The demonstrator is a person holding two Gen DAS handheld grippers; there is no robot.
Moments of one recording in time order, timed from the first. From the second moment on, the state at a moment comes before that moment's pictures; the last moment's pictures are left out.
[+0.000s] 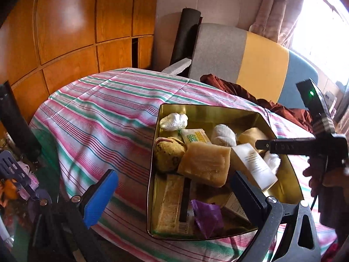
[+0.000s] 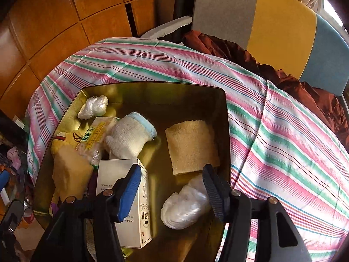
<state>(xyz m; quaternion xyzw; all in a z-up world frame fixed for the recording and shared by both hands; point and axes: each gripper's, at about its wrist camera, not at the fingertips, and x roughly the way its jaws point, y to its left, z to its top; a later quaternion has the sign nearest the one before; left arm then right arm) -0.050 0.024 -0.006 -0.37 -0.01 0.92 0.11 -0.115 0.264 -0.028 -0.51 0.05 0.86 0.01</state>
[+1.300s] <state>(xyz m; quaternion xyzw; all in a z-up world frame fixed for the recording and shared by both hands) -0.002 0.034 0.015 -0.32 0.00 0.94 0.10 0.026 0.234 -0.002 -0.39 0.02 0.91 0.15</state>
